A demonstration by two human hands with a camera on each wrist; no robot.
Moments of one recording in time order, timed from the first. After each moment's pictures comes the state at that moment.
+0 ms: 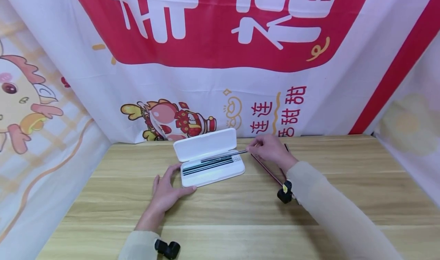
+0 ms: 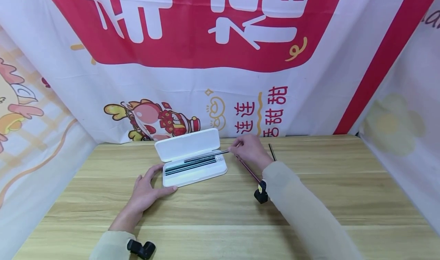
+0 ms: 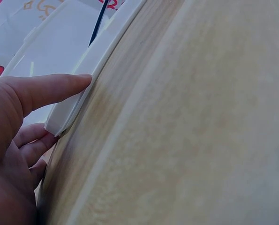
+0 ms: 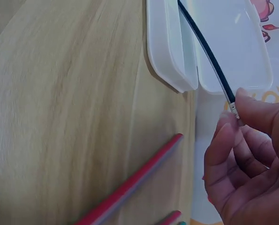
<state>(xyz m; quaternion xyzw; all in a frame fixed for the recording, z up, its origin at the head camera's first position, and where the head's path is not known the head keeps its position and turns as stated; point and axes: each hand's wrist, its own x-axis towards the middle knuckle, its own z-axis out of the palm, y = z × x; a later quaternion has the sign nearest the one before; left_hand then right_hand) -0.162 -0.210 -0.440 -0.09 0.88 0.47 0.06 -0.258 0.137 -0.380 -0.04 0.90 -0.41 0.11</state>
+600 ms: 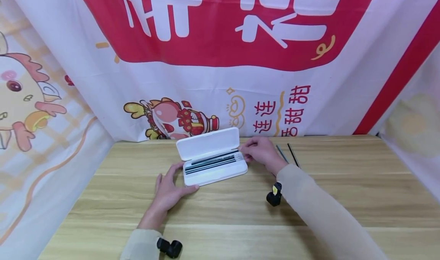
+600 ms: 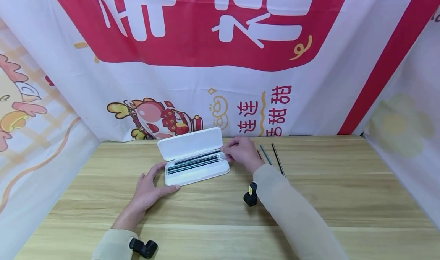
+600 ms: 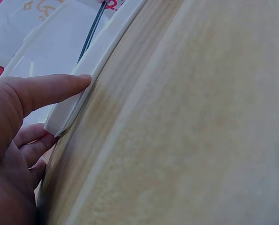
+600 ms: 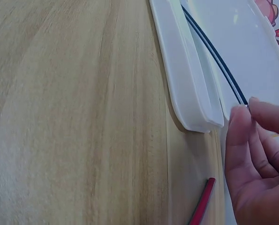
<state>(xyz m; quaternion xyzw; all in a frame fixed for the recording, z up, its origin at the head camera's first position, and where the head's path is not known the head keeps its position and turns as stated) -0.161 -0.209 -0.440 -0.09 0.88 0.47 0.05 -0.262 0.103 -0.401 0.03 0.81 -0.57 0.12</state>
